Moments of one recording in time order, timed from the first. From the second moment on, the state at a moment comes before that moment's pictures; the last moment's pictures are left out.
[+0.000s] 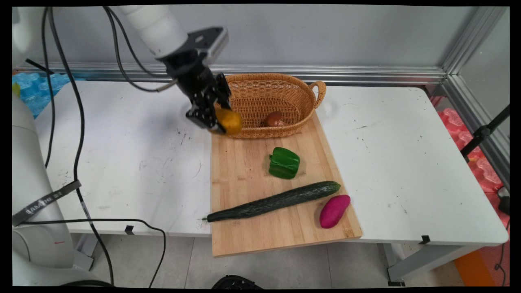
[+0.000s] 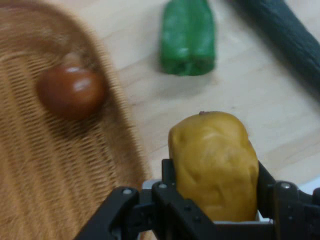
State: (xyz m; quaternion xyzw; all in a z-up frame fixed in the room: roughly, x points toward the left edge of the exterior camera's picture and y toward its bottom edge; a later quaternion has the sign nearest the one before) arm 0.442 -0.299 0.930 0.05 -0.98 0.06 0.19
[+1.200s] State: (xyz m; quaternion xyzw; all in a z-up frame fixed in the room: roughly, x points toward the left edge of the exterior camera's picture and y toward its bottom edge) arm 0.495 -0.415 0.897 0.29 -0.93 0.12 0.20
